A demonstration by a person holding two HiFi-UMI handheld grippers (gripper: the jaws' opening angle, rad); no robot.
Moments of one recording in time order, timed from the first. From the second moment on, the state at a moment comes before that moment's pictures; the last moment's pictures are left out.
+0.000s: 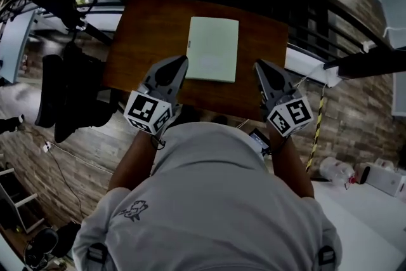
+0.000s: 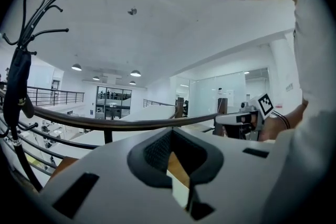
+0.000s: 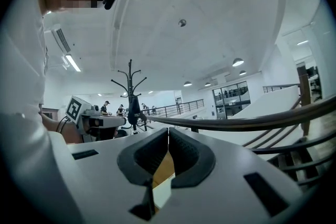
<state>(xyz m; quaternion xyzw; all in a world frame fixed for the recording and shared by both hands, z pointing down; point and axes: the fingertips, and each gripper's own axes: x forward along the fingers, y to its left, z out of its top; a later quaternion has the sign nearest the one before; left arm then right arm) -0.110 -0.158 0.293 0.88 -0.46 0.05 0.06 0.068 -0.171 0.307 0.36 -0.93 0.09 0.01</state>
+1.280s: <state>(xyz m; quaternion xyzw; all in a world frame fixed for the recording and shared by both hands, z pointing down) -0.181 -0.244 0.329 0.93 -0.36 0.07 0.10 0.010 -0.230 0.353 0.48 -0.87 0.14 0.04</state>
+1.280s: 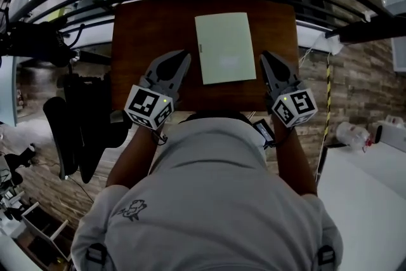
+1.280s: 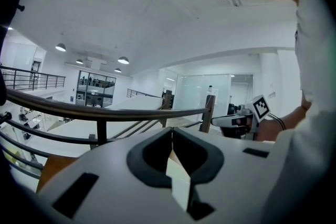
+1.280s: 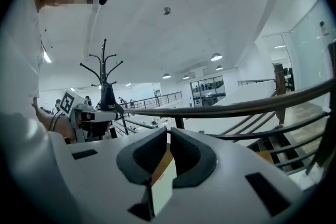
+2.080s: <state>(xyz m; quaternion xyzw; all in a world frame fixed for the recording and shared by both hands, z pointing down) -0.163 -0.300 0.492 0.88 -0.36 0.16 0.26 0.038 -0.283 0.507 0.42 -0.85 0.28 0.16</state>
